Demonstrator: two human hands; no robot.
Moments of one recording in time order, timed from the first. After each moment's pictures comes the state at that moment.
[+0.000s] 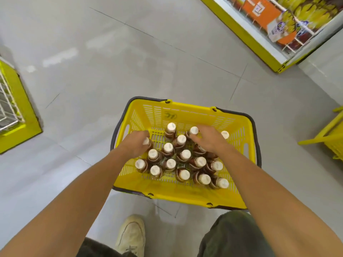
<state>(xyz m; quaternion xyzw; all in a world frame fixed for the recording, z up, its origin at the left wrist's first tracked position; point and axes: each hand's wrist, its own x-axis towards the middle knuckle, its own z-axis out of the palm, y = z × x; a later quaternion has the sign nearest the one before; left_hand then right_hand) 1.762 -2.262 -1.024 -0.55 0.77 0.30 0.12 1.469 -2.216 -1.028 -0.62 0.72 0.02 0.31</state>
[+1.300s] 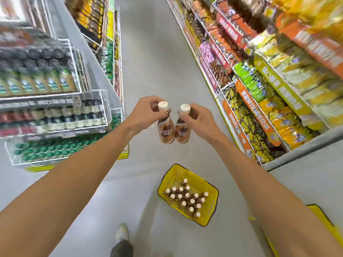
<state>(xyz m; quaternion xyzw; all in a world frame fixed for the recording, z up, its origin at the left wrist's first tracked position) 1.897 -2.197 -0.165 -0.56 0.55 0.44 -0.44 1.675 -2.222 -0.174 -0.72 0.49 -0.32 0.36</state>
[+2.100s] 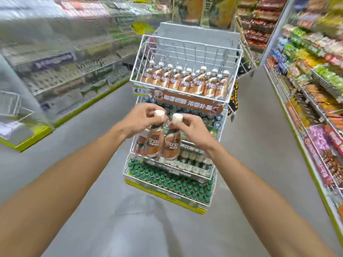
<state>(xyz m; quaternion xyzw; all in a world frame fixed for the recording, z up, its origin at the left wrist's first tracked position) 2.458 -2.000 -0.026 -0.66 0.47 0.26 -0.52 2.280 -2.135 -0.044 -0.81 0.19 -0.22 0.50</state>
